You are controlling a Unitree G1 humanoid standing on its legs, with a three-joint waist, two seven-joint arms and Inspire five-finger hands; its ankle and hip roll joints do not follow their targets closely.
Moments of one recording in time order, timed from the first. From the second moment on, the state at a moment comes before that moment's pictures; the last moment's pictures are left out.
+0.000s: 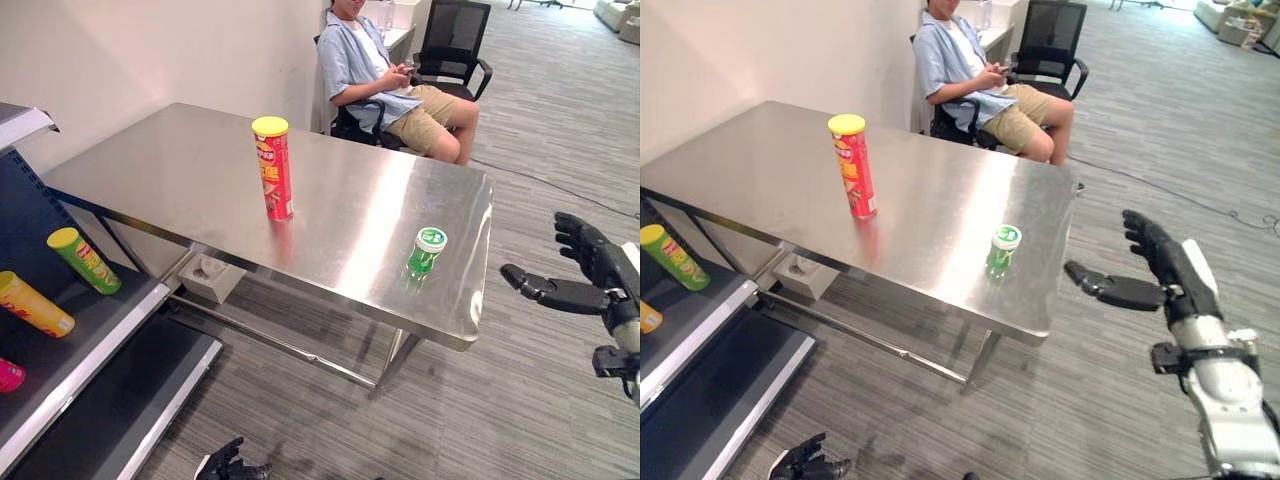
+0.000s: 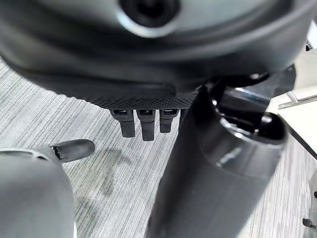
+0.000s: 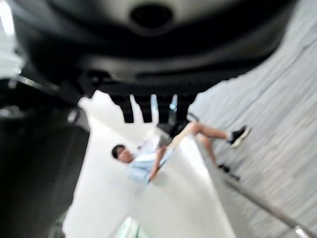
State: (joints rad) left arm 0.15 0.21 -0.12 1.02 -0.27 -0.15 0.01; right arm 0.06 -0.87 -0.19 0.11 0.26 -0.19 0.04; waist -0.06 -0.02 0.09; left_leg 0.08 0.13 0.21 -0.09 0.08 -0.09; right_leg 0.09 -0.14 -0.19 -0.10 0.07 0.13
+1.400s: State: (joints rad) left arm 0.15 0.23 -0.16 1.00 -0.24 -0.15 0.02; right arm -0.20 -0.76 -0.02 0.48 0.05 -0.15 -0.21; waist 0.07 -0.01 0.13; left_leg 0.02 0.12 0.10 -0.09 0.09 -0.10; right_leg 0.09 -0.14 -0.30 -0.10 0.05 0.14
